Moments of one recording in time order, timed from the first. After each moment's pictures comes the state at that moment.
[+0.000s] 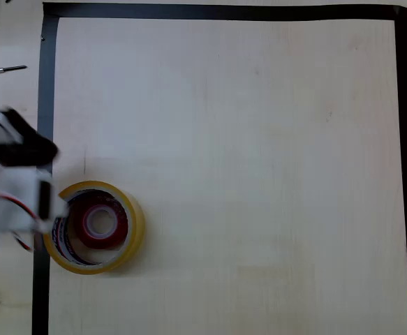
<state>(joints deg) 12.8 123.9 118.2 87.5 -17.2</state>
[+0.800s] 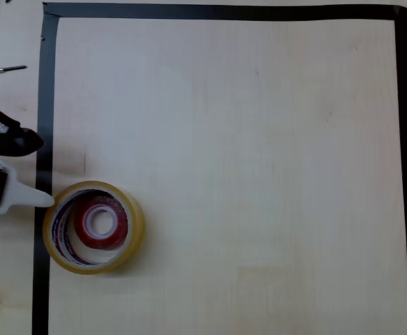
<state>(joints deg) 11.2 189.8 170.2 71.2 -3.9</state>
